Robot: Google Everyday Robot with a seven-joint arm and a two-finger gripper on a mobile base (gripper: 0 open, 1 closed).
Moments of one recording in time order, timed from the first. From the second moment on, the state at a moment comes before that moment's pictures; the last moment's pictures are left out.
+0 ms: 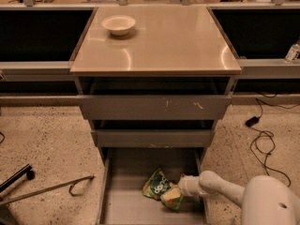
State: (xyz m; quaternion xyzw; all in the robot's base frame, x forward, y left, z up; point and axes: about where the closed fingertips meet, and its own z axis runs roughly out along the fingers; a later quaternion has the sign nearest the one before) arm 0.568 -0.126 0.157 -0.33 0.87 0.26 0.27
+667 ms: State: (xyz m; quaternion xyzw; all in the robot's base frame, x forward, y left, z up) arm 0.558 -0.114 0.119 -0.33 0.87 0.26 0.25
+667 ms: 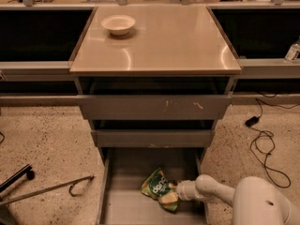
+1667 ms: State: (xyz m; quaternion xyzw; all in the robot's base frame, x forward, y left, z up) arm 0.566 -0.120 0.163 -0.33 0.87 0.26 0.25
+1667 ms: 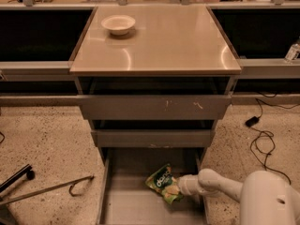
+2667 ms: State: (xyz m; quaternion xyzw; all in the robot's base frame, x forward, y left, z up) arm 0.570 -0.120 0.431 -0.39 0.81 0.32 0.28
